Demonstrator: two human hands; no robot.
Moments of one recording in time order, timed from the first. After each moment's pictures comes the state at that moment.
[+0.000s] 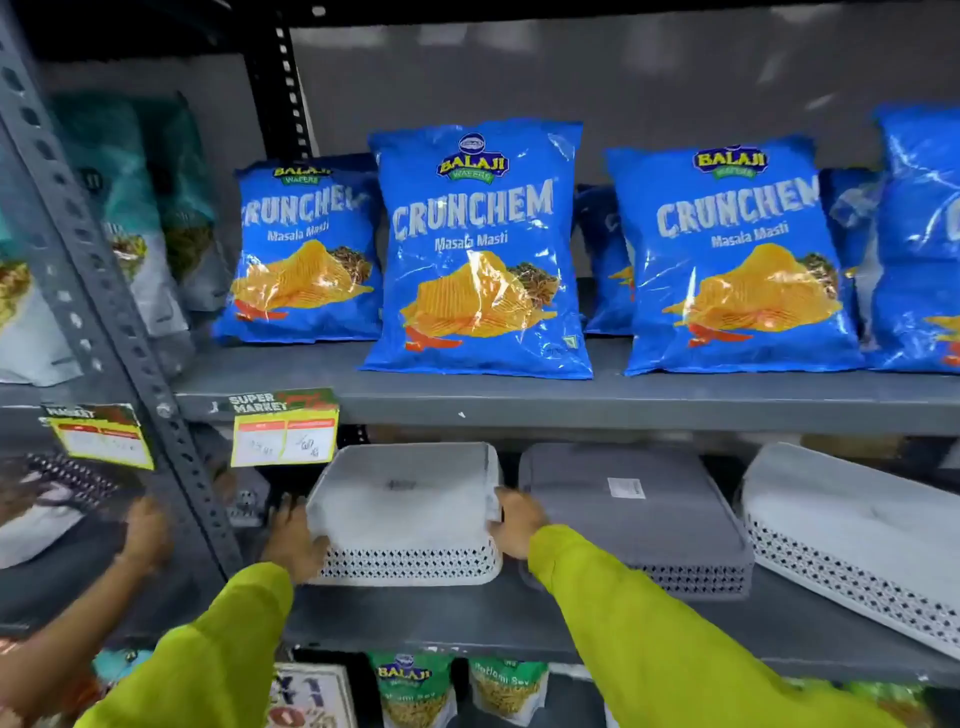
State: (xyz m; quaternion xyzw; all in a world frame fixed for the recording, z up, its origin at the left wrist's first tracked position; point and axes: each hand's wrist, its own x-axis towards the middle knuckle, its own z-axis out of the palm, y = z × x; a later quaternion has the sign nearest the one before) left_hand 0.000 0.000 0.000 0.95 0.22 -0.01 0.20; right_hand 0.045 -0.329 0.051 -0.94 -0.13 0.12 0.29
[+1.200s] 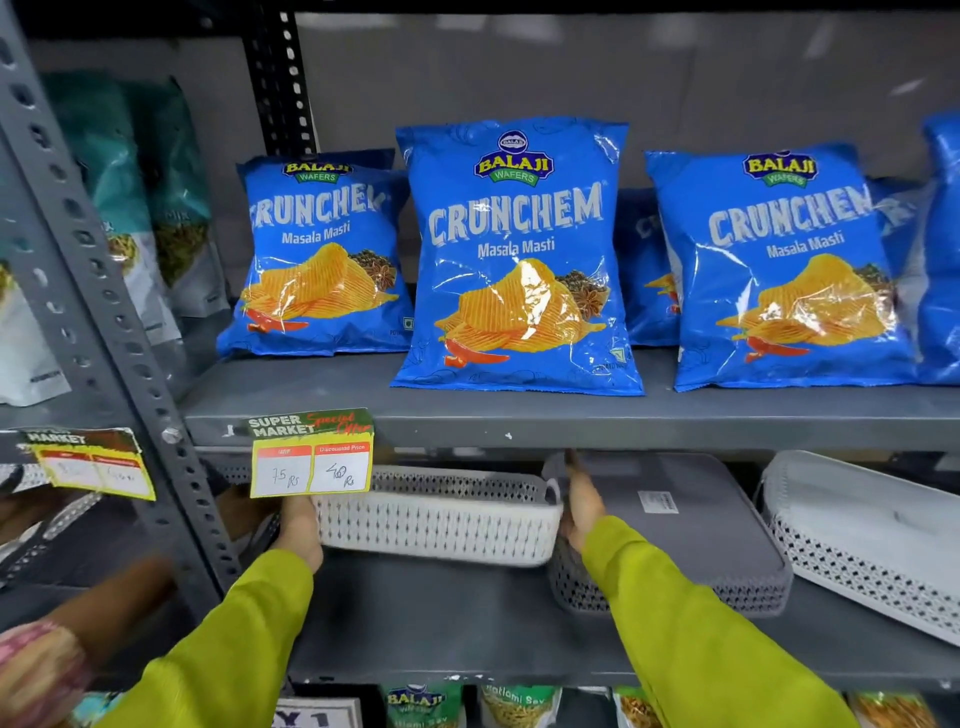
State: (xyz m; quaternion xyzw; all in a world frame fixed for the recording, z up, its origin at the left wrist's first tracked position) left_hand 0.019 -0.038 0.076 0.56 0.29 0.16 0.76; right_hand 0.078 -0.348 0.067 -0.58 0.15 0.12 0.79
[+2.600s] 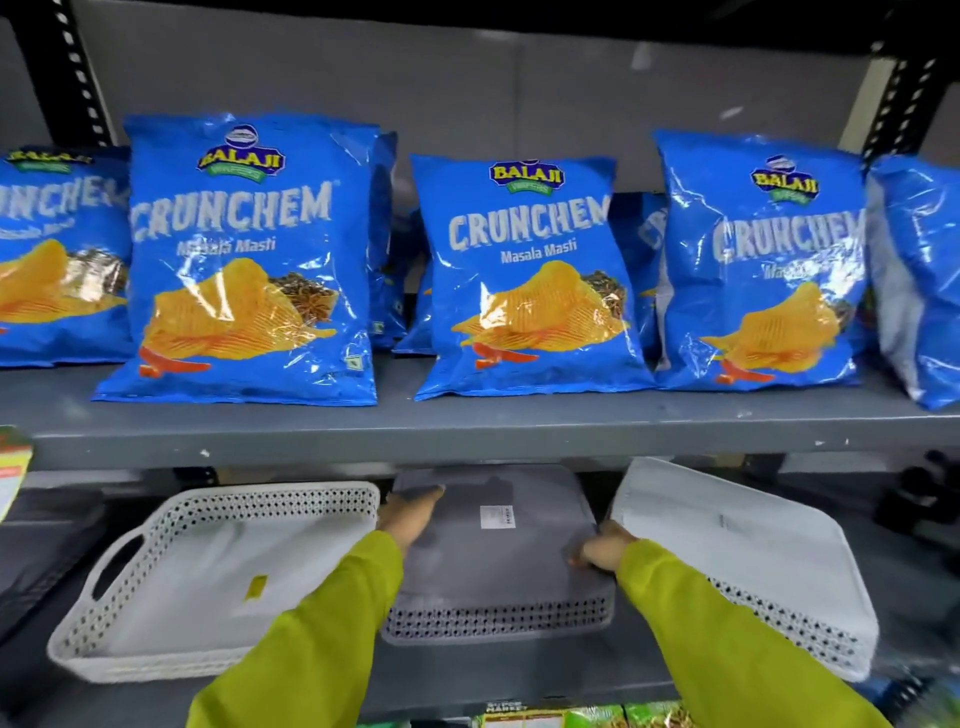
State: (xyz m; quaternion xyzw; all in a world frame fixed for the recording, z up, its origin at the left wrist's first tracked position) left_hand 0.136 -0.341 0.013 0.82 0.21 -0.03 0.53; right_hand 0.075 -0.628 0.064 -0.90 0.18 0.16 0.36
